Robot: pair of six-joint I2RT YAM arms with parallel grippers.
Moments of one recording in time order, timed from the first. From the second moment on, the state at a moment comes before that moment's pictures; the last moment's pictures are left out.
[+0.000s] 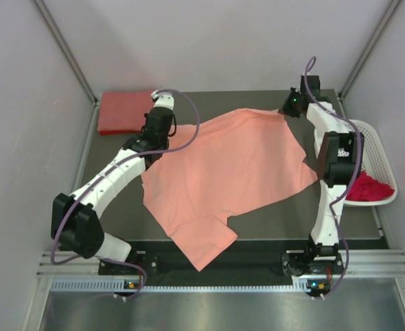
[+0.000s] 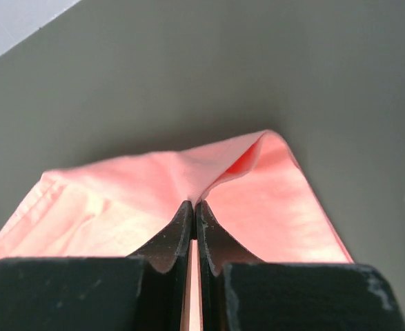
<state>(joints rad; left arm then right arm) -0.47 1.45 1.21 -0.27 -0.62 0.01 0.00 2.20 1.85 -0.40 -0.18 0.47</state>
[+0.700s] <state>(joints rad) -0.50 1.18 1.06 -0.53 -0.51 -0.18 -0.07 2.16 1.87 -0.52 -0.19 0.40</state>
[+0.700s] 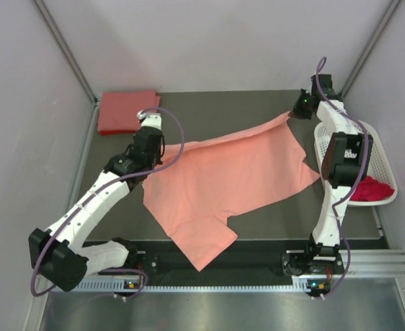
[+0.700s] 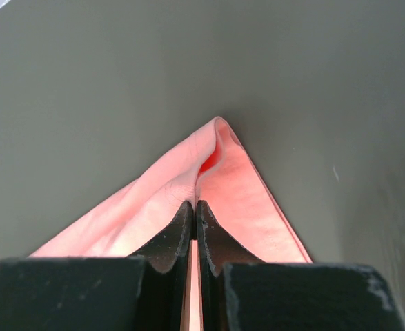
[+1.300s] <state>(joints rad) -0.50 1.13 1.01 -0.65 -0.37 -0.26 -0.07 2.16 1.79 -0.58 -0.18 0.33</state>
